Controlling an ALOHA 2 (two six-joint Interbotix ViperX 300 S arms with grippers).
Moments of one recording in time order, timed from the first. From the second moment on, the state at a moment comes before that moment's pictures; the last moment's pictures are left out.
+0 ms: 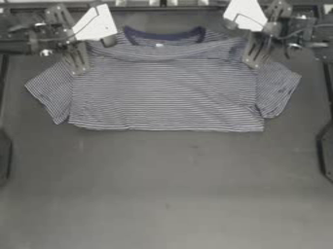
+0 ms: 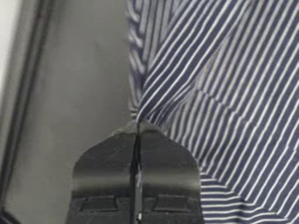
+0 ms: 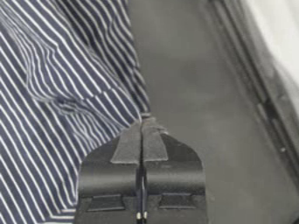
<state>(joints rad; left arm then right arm) 0.67 0.00 0.61 0.63 0.60 -0.20 -0.71 -0.05 0.67 -0.60 0.52 0.32</state>
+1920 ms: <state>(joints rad) 0.63 -0.46 0.91 0.25 0.64 -0.40 -0.66 -0.37 0.90 -0.15 0.66 0.67</state>
